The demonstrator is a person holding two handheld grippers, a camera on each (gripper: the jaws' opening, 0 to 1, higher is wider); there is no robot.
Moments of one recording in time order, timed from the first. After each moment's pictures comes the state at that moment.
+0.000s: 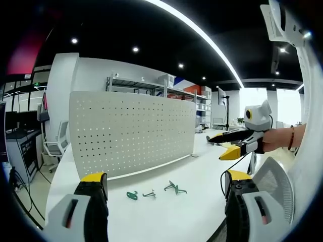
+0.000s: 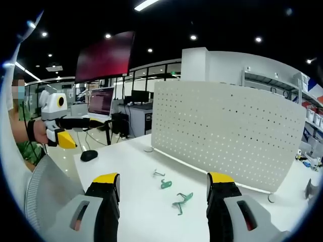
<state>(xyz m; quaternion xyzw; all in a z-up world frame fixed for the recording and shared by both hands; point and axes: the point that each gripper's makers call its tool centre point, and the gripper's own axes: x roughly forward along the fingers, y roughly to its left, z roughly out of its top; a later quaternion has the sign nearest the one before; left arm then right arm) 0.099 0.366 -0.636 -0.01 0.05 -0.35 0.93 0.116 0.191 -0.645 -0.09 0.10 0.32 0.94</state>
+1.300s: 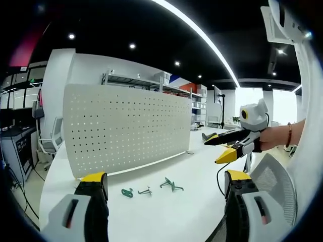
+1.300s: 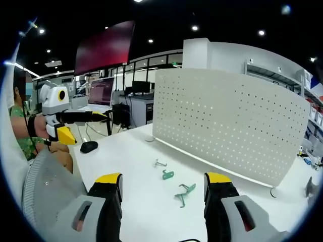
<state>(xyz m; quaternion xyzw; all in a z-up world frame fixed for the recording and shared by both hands) 0.105 0.358 -0.653 -0.01 0.06 -0.38 0.92 0.119 0.193 -0.671 -0.10 0.14 0.32 0.93</state>
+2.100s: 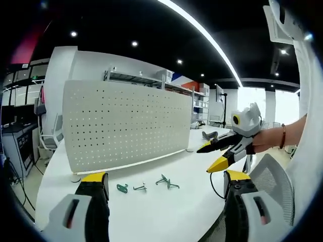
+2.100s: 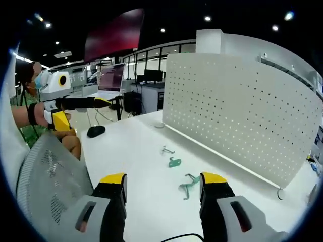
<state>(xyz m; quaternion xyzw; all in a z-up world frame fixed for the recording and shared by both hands) 0.090 0.341 -0.659 -0.02 0.07 -0.37 0.93 0.124 0.193 -0.706 -0.12 0.19 0.37 0.90</state>
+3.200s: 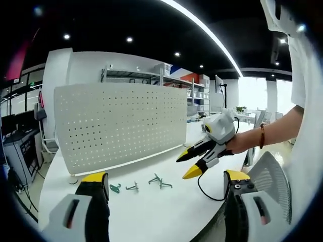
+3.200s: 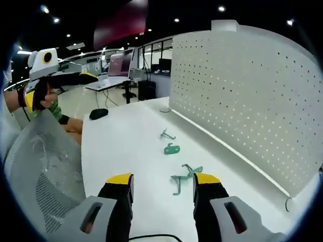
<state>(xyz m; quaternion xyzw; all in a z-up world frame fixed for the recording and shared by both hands) 0.077 0.300 -0.653 0.02 0.09 -0.36 0.93 0.163 0.178 -0.756 -0.15 0.22 0.44 0.86</state>
